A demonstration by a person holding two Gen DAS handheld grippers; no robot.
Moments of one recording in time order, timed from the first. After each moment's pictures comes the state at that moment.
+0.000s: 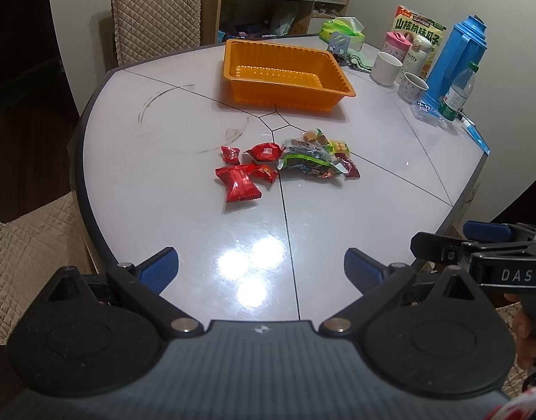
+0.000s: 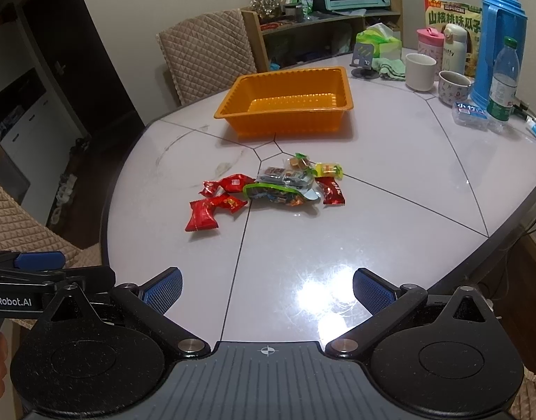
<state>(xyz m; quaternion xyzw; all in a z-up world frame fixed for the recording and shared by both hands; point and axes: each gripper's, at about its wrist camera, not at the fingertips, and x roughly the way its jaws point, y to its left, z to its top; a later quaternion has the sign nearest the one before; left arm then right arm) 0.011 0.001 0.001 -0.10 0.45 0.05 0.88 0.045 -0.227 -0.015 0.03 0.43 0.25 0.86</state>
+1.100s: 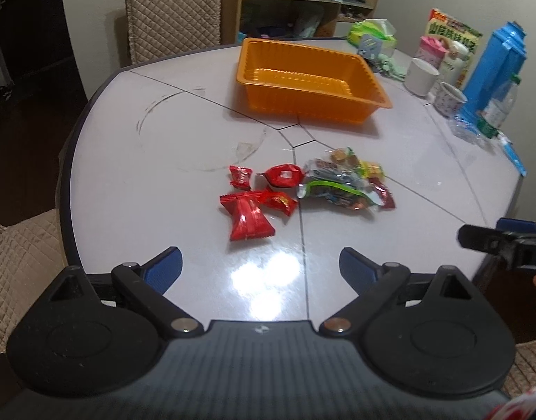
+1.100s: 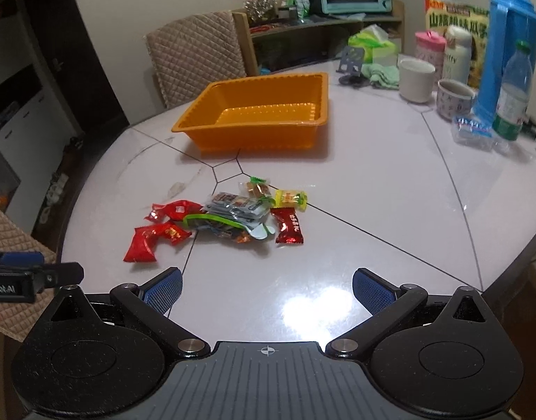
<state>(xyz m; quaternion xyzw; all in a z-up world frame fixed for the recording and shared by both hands) 0.090 0.002 -0.048 -0.10 0.45 0.10 0.88 0.143 -0.264 -0.059 0.03 0.42 0.26 0.87</state>
